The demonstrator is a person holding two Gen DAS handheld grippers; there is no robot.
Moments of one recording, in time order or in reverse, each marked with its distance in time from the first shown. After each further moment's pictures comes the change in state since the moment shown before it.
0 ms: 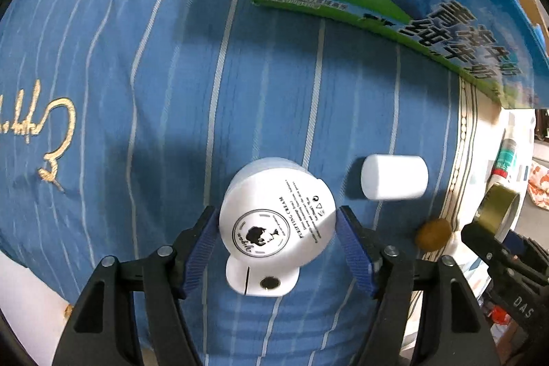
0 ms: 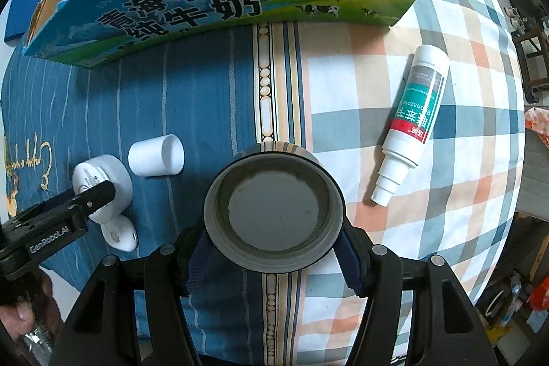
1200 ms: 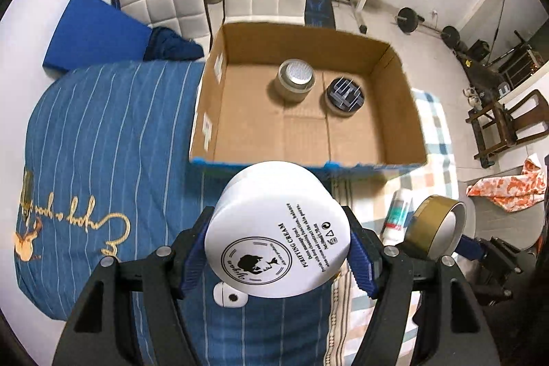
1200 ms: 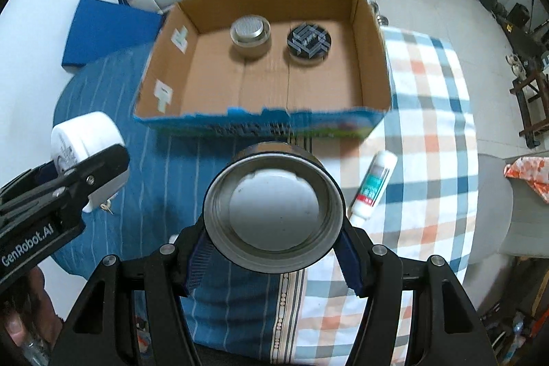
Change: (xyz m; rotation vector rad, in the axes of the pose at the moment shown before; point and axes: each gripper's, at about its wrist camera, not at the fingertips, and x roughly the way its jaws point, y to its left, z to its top) left arm -0.205 -0.062 0.000 0.152 -0.423 -0.058; right arm -0.167 0.019 0.000 -0.076 -0.281 0.074
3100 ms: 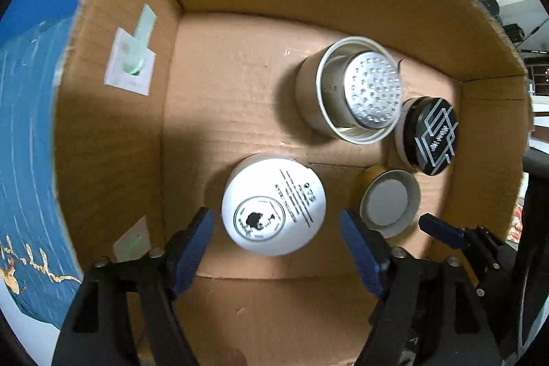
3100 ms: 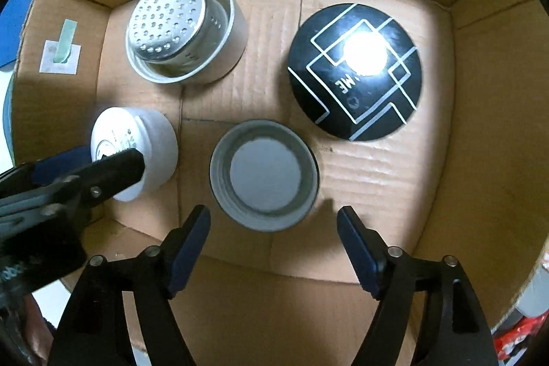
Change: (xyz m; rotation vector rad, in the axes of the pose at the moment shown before) left arm 0.219 0.032 0.144 -0.110 0.435 -0.042; right arm 0.234 -0.018 0.184 -0.046 0.395 -0.024
